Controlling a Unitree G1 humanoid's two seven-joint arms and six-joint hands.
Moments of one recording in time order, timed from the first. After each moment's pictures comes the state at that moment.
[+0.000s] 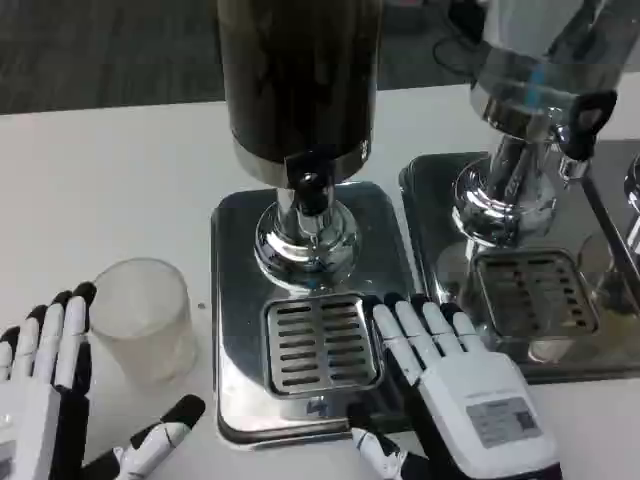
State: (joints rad) left arm 0.59 0.35 -0.01 -0.20 0.84 -0.13 0.45; right arm 0.36 -0.29 0.52 -0.21 -1.17 0.08 -0.30
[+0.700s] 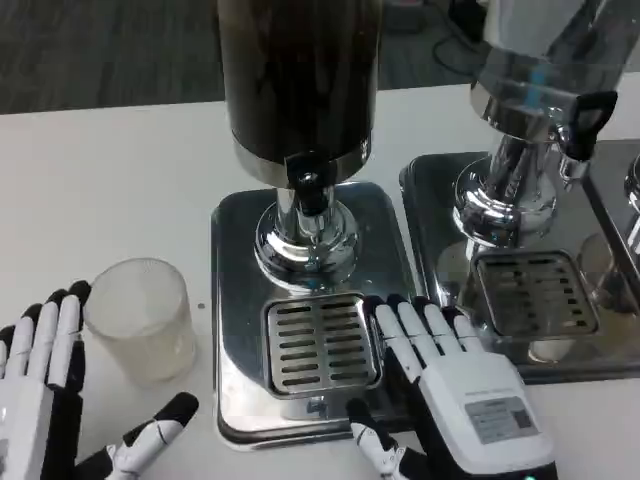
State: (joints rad) left arm 0.58 0.36 0.01 -0.17 0.82 -0.17 0.45; right arm 0.34 -0.26 0.52 -0.18 -1.15 0.11 -0.31
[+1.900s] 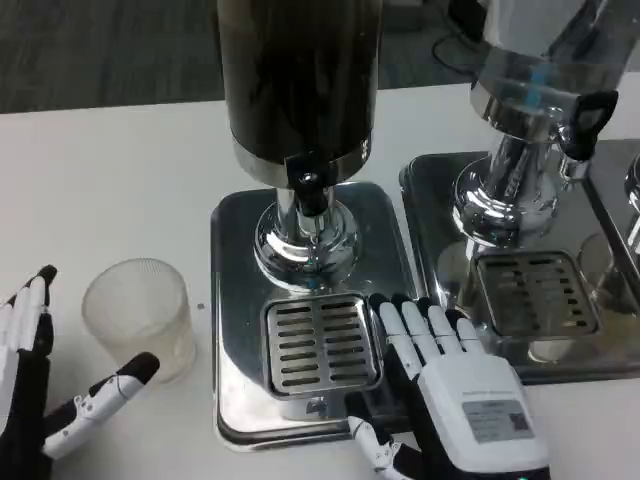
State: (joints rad) left arm 0.28 0.42 0.05 0.26 0.56 -0.32 0.39; right arm 0.34 -0.21 0.55 -0.17 -1.15 0.17 -0.32
